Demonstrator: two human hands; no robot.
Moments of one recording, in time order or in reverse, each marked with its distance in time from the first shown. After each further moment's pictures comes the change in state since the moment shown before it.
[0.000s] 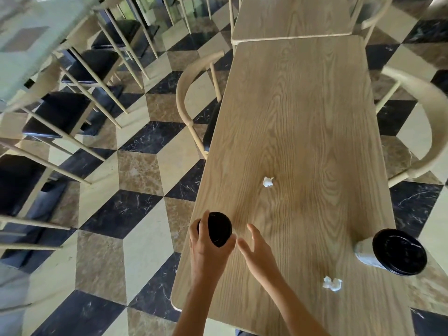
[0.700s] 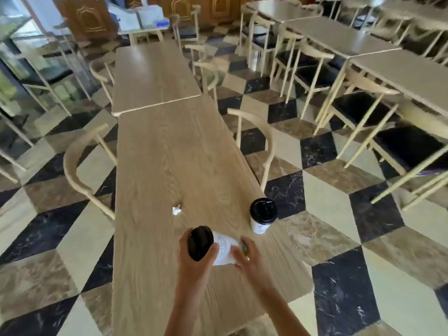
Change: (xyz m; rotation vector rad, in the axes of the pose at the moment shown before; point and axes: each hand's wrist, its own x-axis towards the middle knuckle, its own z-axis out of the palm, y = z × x) left_hand -0.098 0.105 0.018 -0.543 -0.435 0.170; right_hand -0.146 0.025 -0.103 0.538 0.556 0.055
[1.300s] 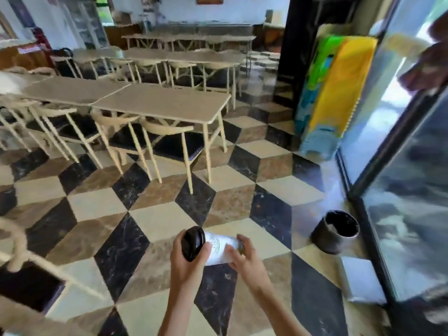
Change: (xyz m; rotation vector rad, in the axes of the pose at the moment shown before) left_hand -0.325 0.056 0.405 0.068 -0.959 0.249; right_hand -0.248 0.115 -0.458 0.338 0.857 -0.068
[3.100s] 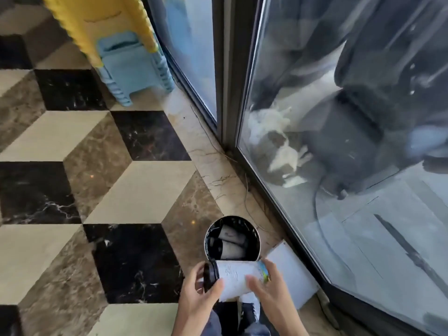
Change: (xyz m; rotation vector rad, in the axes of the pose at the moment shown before) left_hand 0.342 -0.295 0.919 0.634 -0.920 -0.474; right_hand 0.491 0.288 -0.713 0.256 0.663 0.639
